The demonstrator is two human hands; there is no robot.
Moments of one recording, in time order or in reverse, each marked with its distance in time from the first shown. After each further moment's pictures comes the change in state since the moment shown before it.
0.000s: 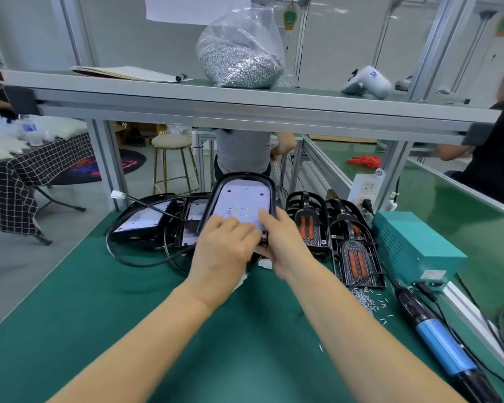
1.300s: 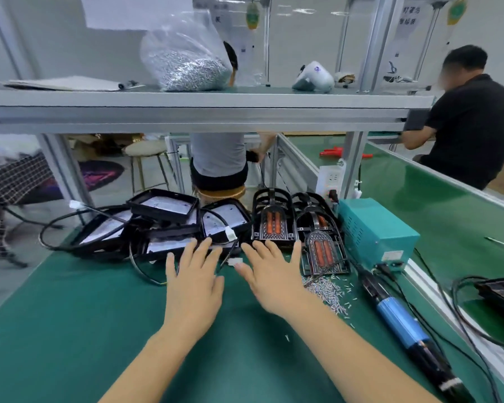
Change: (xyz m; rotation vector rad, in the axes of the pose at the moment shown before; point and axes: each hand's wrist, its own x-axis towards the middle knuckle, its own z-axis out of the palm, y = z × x) left_hand -0.034 0.047 0.020 -0.159 -0.524 -0.490; right_hand -0.035 0.040 -0.079 -1.630 -0.029 -0.214
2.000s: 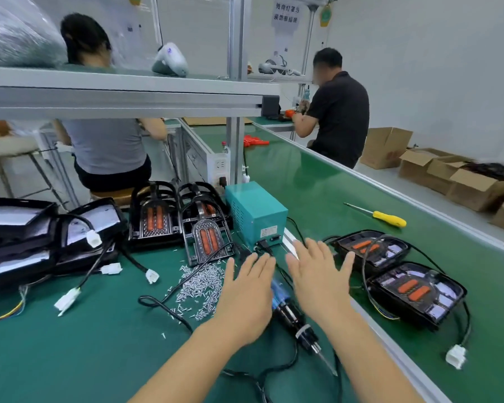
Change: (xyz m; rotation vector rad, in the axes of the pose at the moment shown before) left_hand -0.024 0.230 0.062 -0.097 -0.382 0.566; right_hand -0.151 0.183 -0.038 -0.105 0.171 0.671
